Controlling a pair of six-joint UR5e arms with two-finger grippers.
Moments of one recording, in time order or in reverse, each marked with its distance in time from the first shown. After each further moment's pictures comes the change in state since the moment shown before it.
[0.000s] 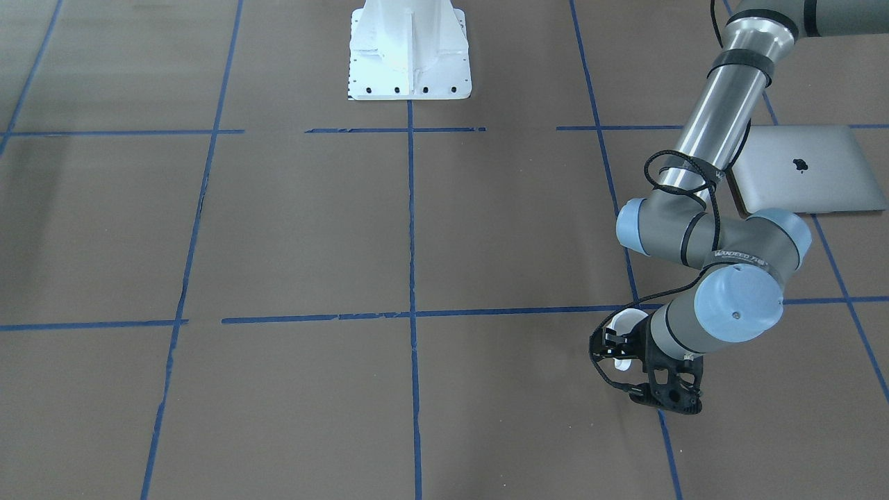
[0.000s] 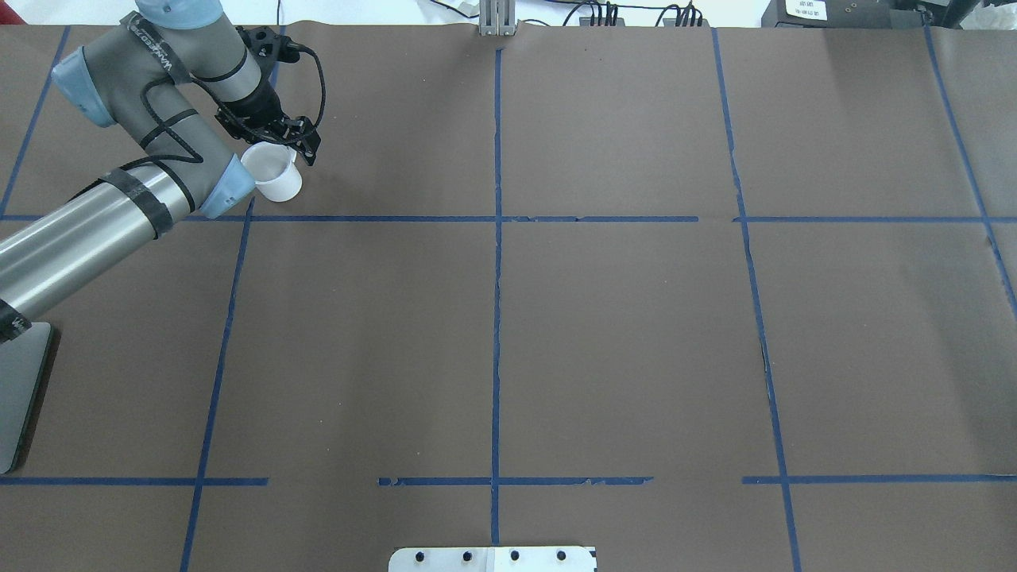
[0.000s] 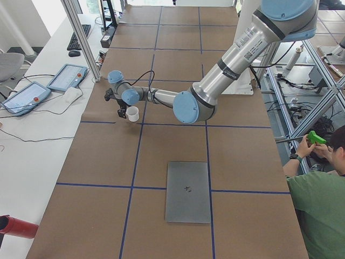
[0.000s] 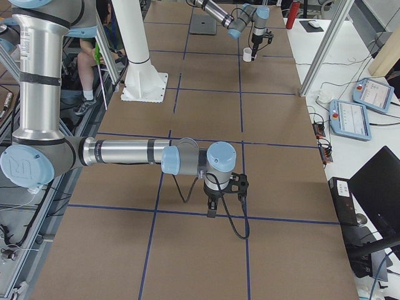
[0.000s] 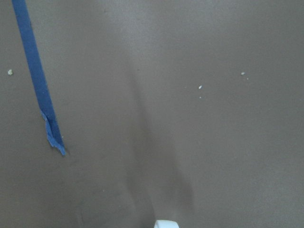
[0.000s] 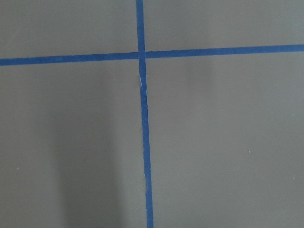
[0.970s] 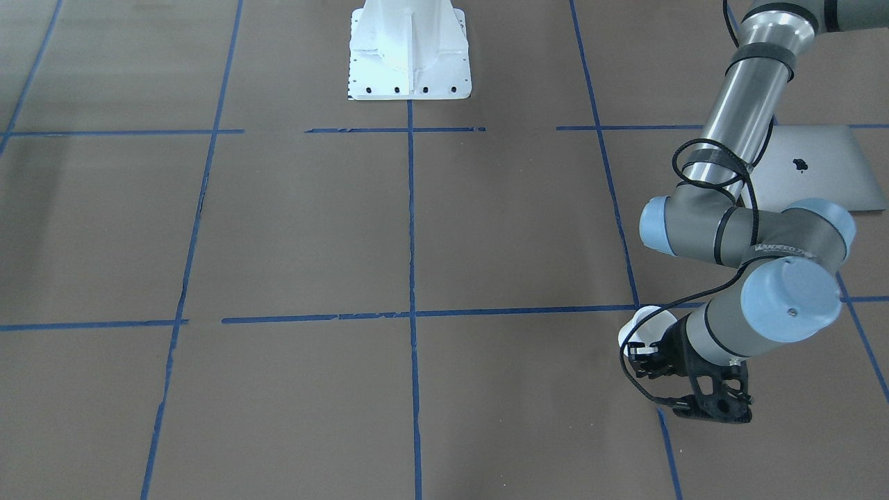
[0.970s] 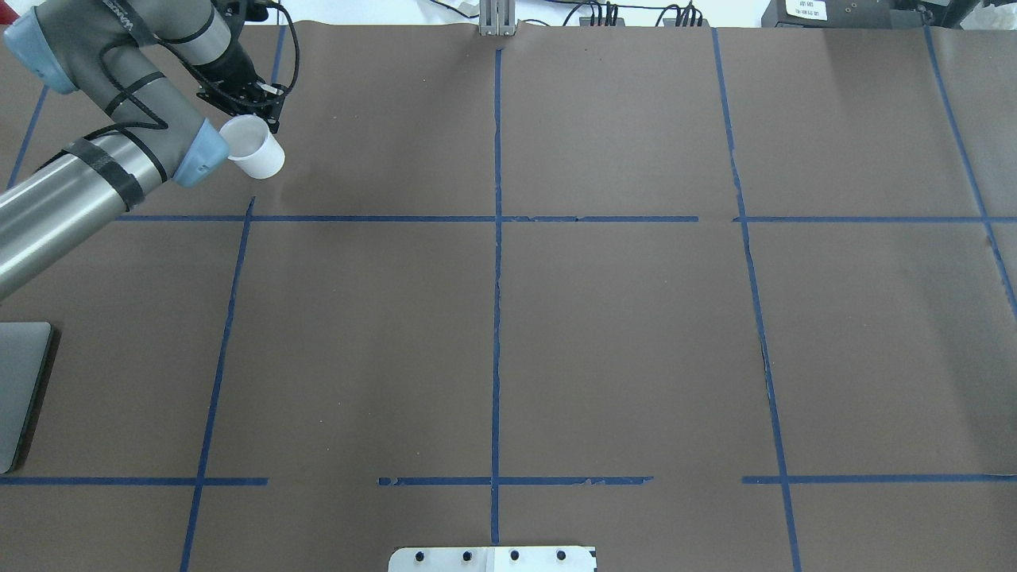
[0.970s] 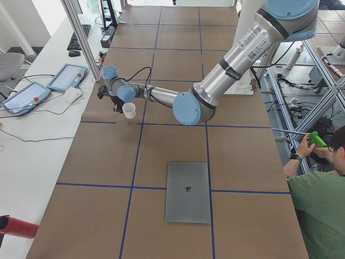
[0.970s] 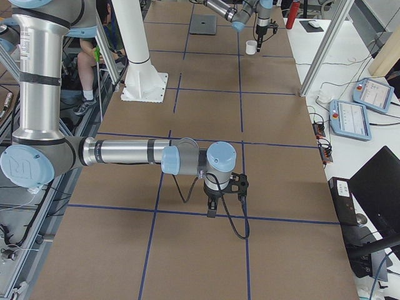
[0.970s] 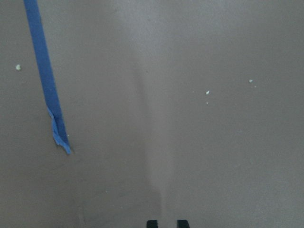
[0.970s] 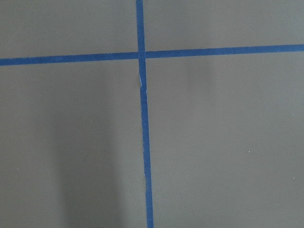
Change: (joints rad) left arm -0.084 0.042 -0.126 0.092 -0.011 -0.046; right arm 0.000 0.000 0.000 0.000 0.000 0.000
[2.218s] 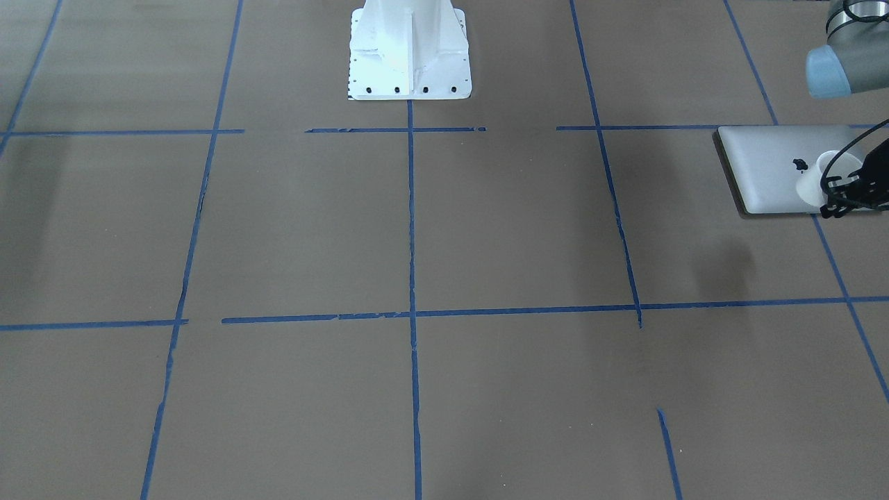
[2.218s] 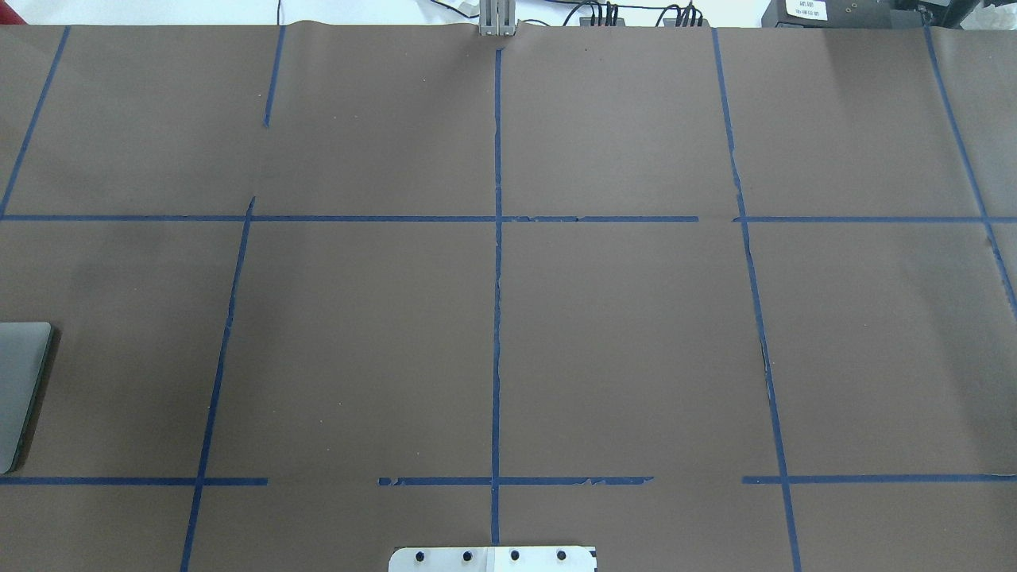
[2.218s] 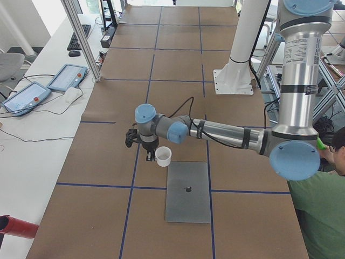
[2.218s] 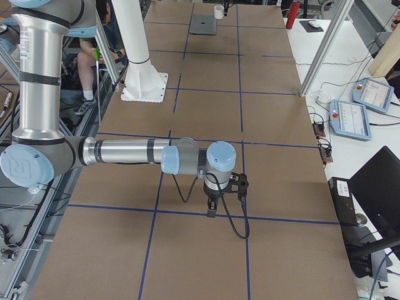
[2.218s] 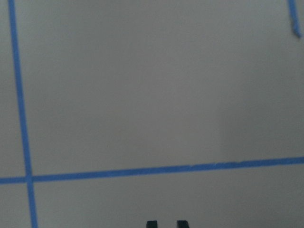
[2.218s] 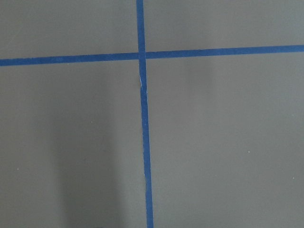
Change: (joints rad) left arm -0.209 0.833 -0.681 0.148 -0.010 0.221; right arm 0.000 0.000 0.000 0.000 0.000 0.000
